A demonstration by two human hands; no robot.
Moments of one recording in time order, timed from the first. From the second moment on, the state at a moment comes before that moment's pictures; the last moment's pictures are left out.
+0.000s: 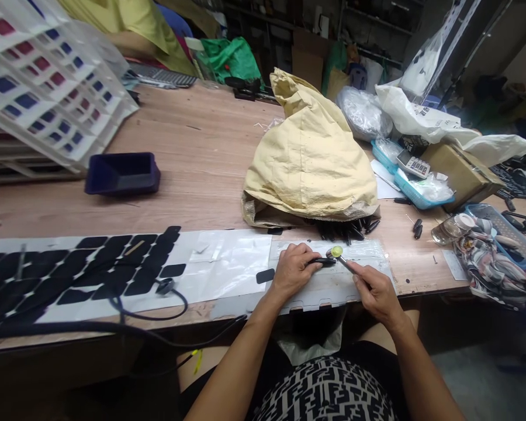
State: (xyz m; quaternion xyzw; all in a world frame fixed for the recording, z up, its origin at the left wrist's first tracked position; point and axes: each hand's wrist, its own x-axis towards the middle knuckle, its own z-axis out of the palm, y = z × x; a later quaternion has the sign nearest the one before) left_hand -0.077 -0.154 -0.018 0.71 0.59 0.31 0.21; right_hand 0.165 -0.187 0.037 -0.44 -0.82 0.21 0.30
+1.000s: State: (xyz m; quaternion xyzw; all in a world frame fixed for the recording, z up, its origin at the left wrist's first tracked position) left_hand -0.051 -0.256 -0.021 0.84 0.45 0.28 0.13; right_hand 0.176 -0.158 0.015 -0.50 -0.51 0.53 0.46
